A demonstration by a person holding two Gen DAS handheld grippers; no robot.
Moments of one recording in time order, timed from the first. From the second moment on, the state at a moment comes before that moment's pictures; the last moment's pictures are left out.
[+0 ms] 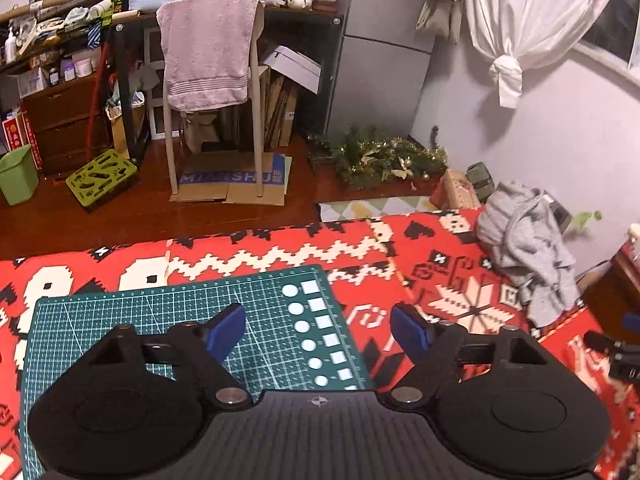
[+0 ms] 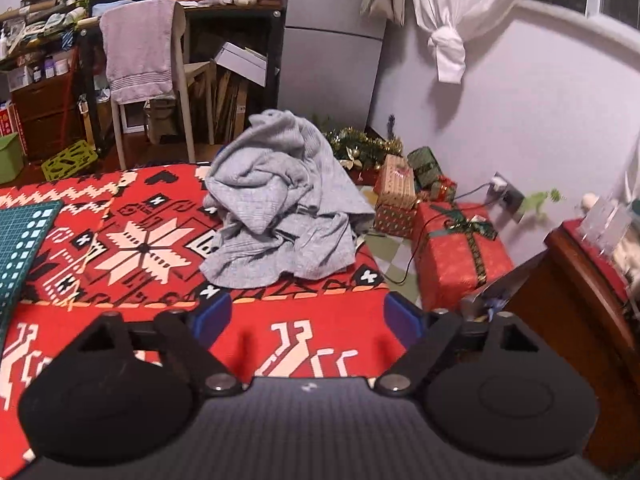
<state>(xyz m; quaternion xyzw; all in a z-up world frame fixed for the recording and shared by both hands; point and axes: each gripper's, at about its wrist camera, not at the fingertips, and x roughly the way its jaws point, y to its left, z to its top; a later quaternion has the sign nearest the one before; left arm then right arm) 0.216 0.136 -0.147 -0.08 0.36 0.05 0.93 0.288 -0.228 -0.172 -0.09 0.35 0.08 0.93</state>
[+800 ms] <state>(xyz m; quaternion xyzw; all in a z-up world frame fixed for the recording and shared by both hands) 0.224 0.199 -0.158 -0.11 0.39 0.09 0.91 0.426 -0.137 -0.213 -0.15 0.34 0.09 0.92</state>
